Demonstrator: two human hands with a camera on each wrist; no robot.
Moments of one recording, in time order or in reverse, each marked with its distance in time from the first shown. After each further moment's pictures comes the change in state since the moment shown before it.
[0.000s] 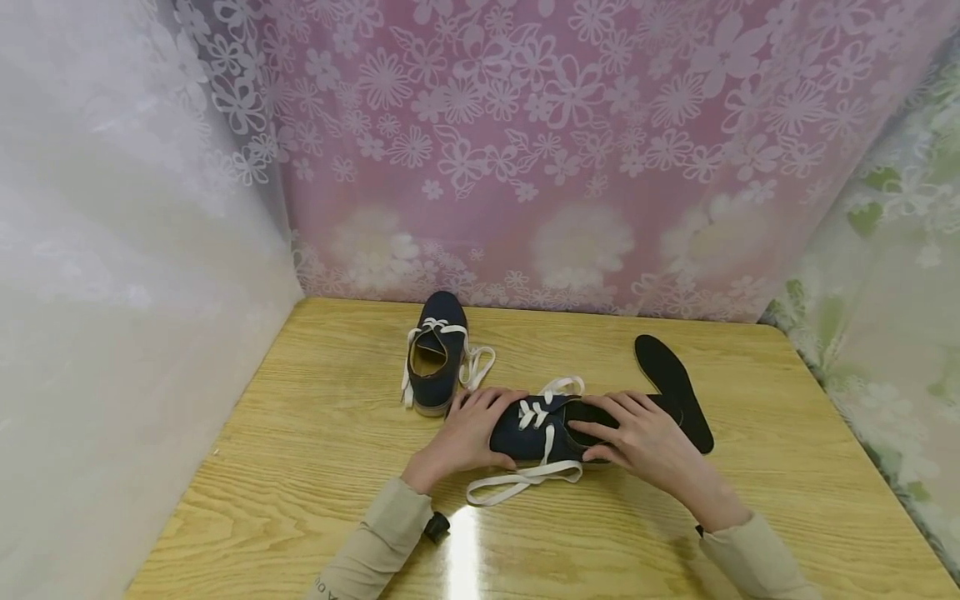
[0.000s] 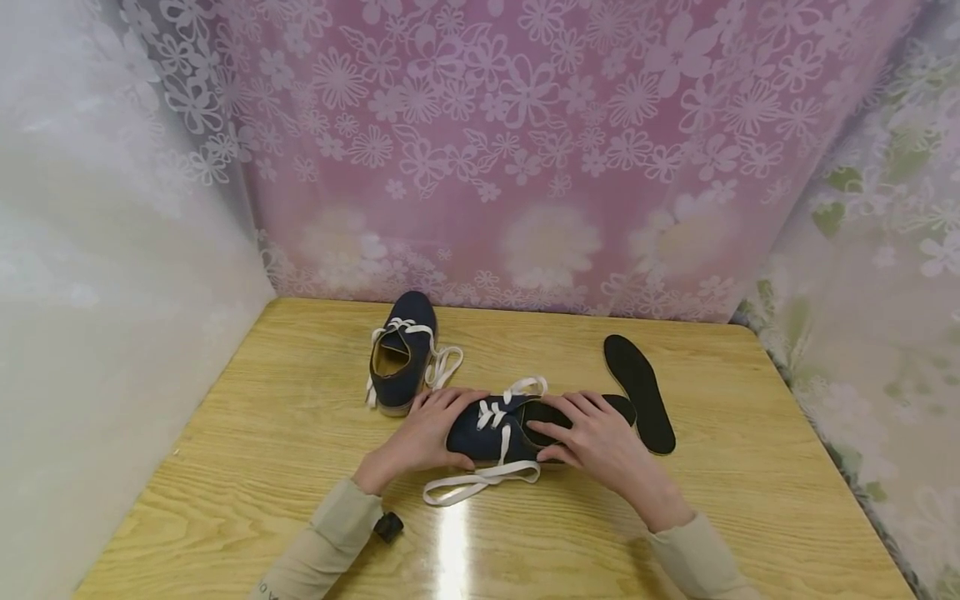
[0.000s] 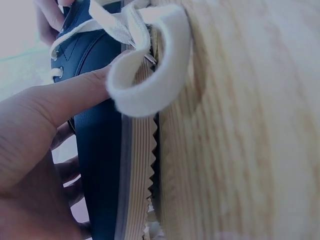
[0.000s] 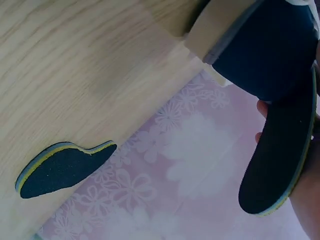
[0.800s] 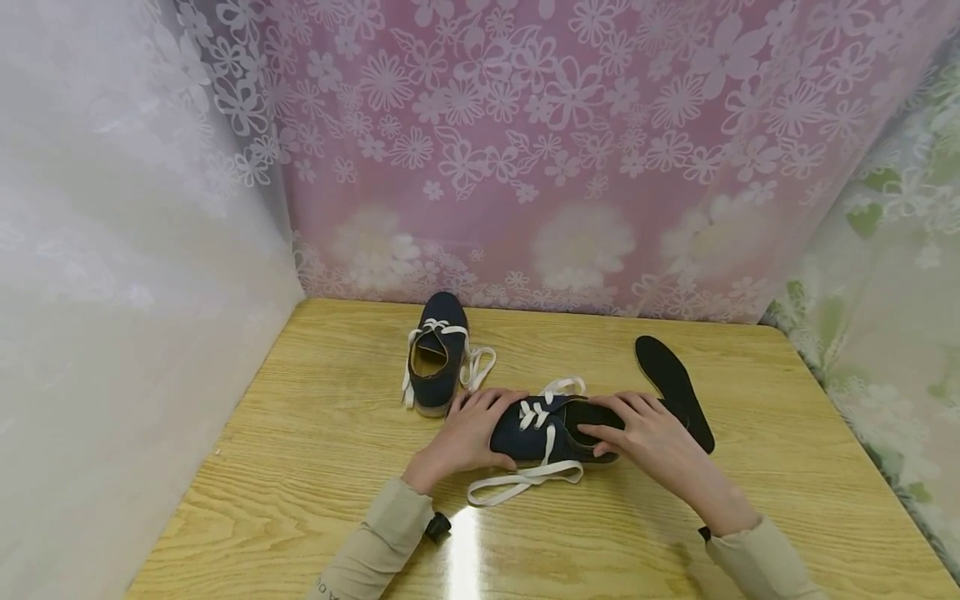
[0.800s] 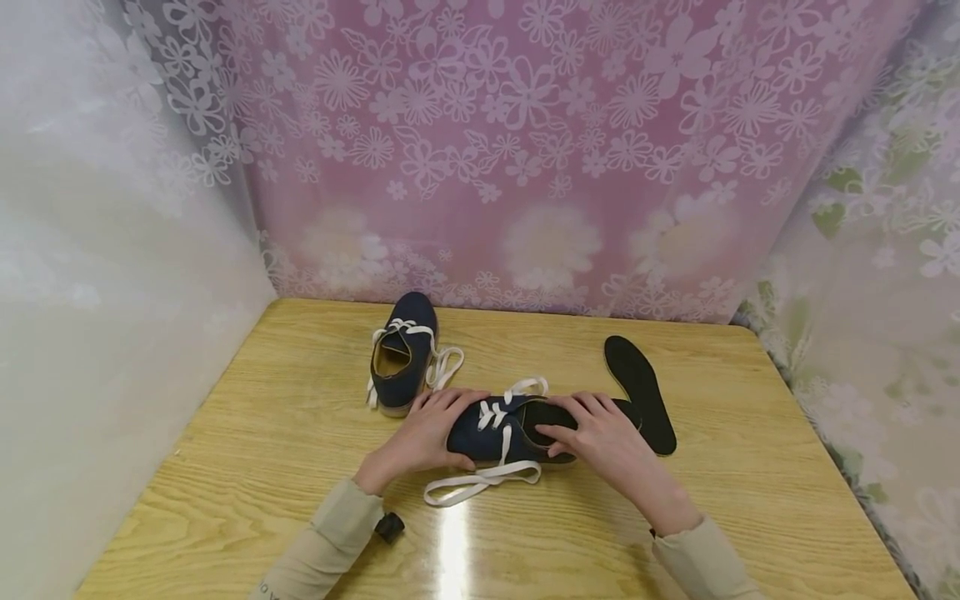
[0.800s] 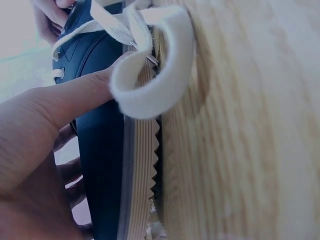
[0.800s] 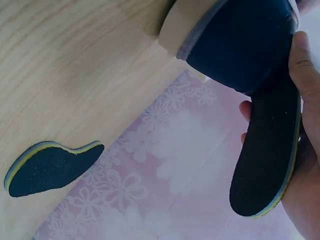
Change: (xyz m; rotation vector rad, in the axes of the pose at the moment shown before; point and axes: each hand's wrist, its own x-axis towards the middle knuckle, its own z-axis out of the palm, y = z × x) left_hand -0.002 0.002 -0.002 0.001 -0.002 -0.006; right_hand 0.000 -0.002 -0.014 -0.007 -0.064 0.039
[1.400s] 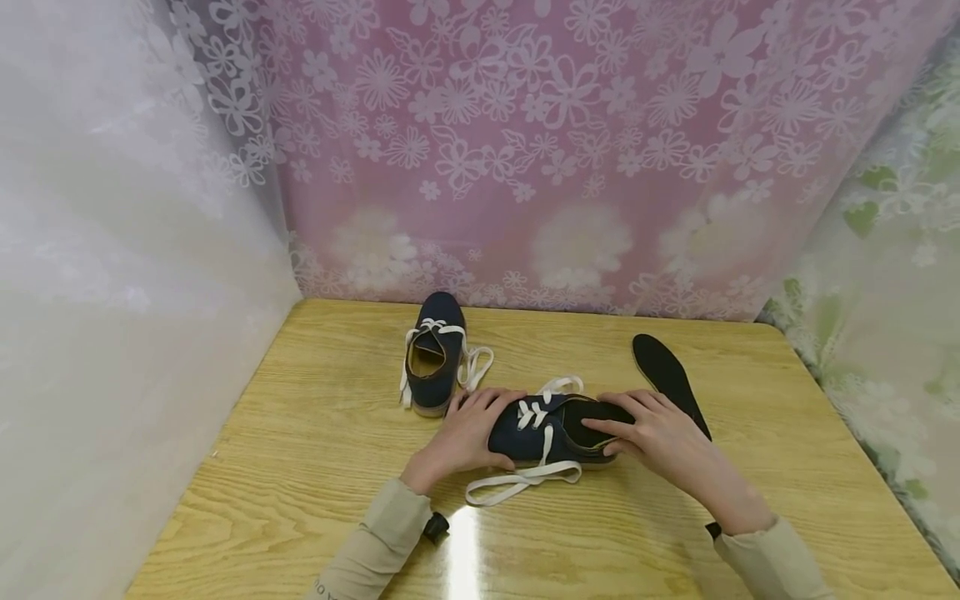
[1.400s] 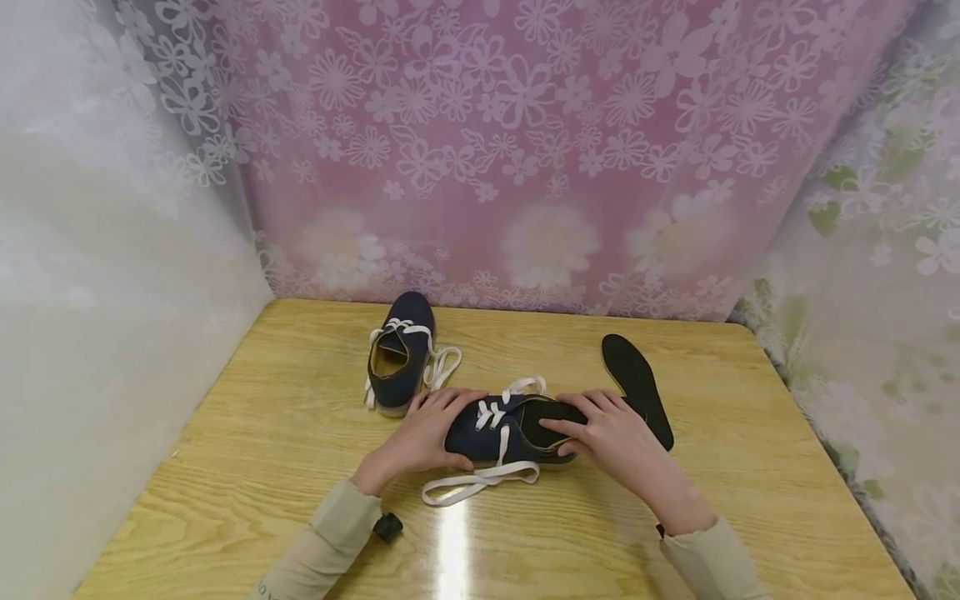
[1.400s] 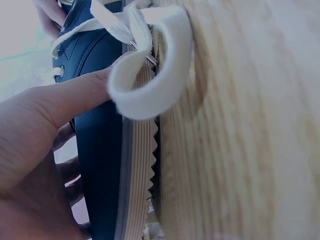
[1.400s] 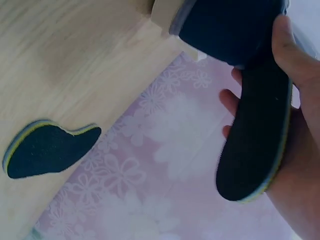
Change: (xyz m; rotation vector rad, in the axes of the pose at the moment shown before) left_hand 0.002 -0.003 0.005 0.008 0.001 0.009; right_hand -0.007 0.008 -0.012 0.054 -0.022 0.055
